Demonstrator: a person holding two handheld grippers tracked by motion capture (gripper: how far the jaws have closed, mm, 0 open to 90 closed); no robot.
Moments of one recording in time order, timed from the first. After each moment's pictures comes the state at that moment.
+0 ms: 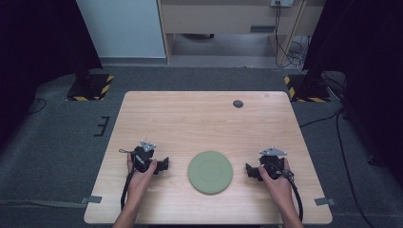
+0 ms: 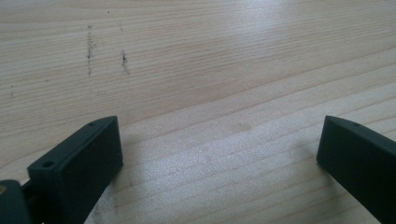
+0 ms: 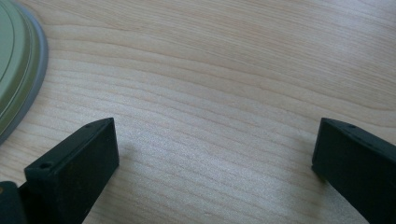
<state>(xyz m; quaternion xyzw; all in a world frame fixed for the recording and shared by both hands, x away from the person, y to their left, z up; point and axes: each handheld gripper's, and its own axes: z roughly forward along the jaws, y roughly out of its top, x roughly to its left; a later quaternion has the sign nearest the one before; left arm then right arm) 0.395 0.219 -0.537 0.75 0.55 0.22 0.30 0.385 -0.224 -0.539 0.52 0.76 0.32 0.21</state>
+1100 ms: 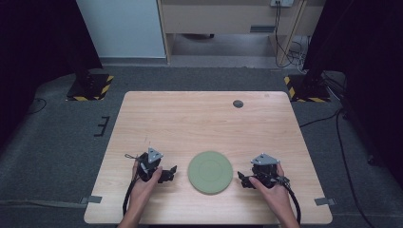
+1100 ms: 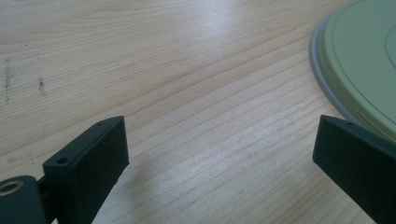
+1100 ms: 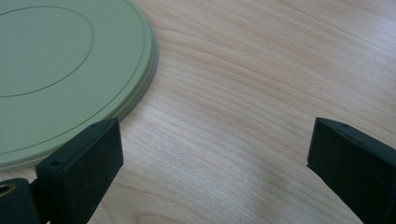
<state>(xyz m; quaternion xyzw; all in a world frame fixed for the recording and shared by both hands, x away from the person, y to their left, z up) 0.363 0.196 -0.527 0.79 0.46 0.20 0.36 0.354 -0.196 -0.522 0.43 0.81 0.34 0.22</state>
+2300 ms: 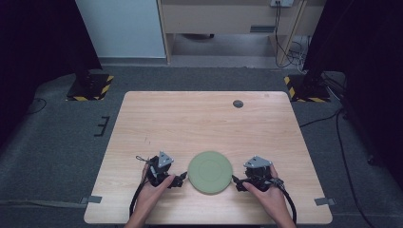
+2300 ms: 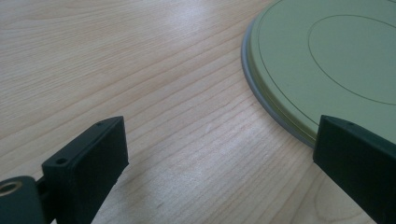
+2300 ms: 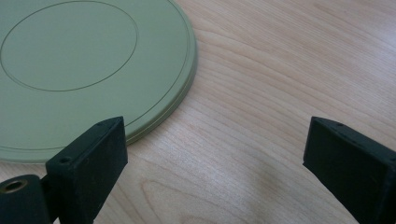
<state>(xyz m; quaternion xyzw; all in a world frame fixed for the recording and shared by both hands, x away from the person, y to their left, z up) 0.353 0.168 -0.528 0.81 0.42 0.17 0.37 0.346 -0.177 -0.520 0.40 0.83 0.34 0.21</state>
